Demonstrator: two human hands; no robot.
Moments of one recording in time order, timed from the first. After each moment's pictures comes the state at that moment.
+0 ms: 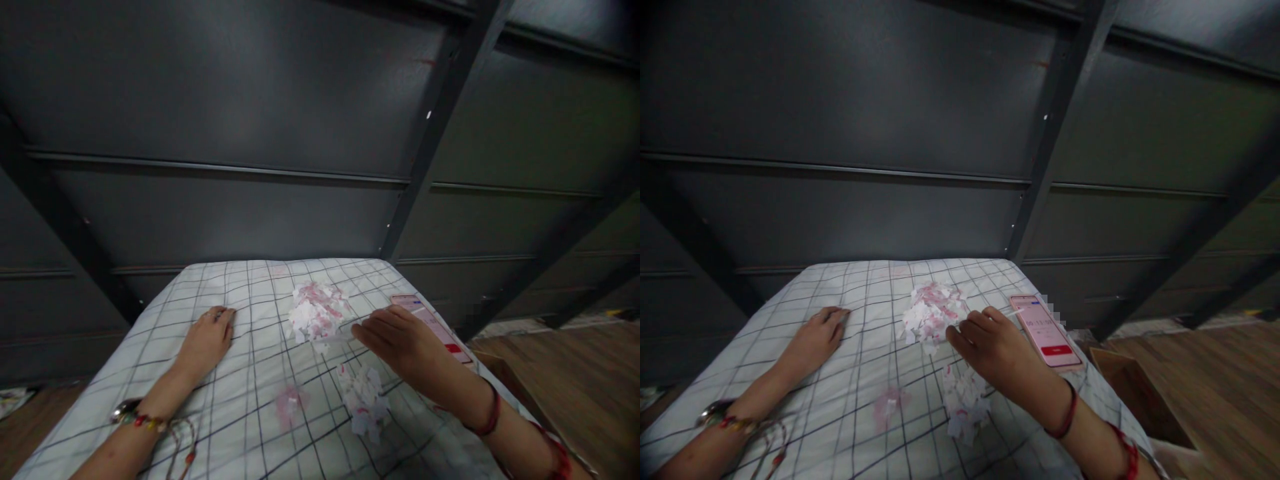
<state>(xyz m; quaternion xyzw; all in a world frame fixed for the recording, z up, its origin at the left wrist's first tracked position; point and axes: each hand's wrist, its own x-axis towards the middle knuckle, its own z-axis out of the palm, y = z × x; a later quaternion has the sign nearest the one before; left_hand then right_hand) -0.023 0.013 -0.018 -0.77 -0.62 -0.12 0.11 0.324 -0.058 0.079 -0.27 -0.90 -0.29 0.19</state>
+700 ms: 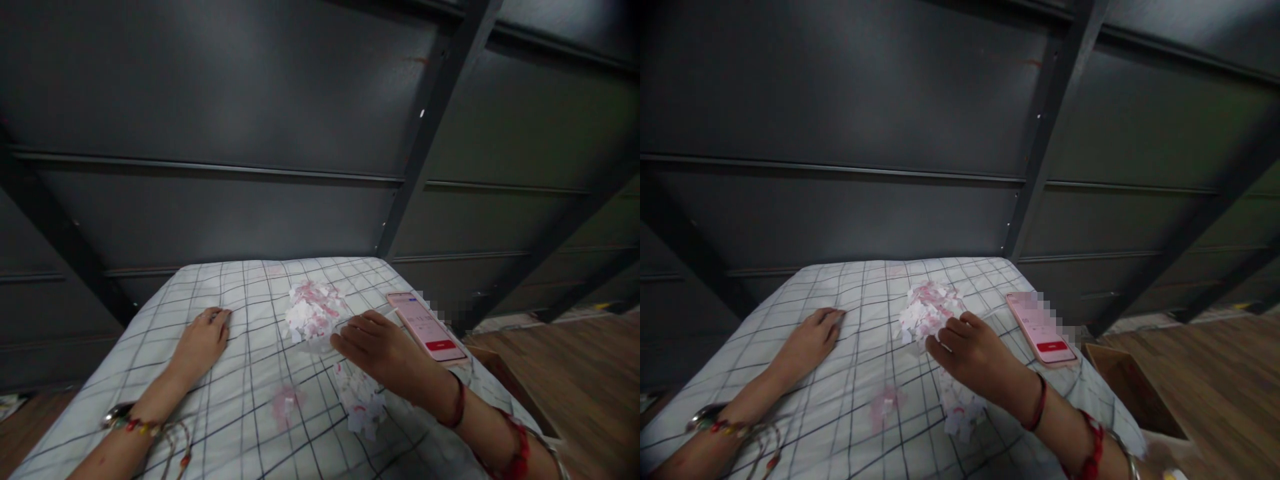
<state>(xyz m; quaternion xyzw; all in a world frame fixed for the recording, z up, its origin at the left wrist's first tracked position) -0.025 0.016 -0.021 -0.77 -0.61 -0.13 0.11 0.308 -0.056 0.071 -0.24 -0.91 -0.27 0.20</state>
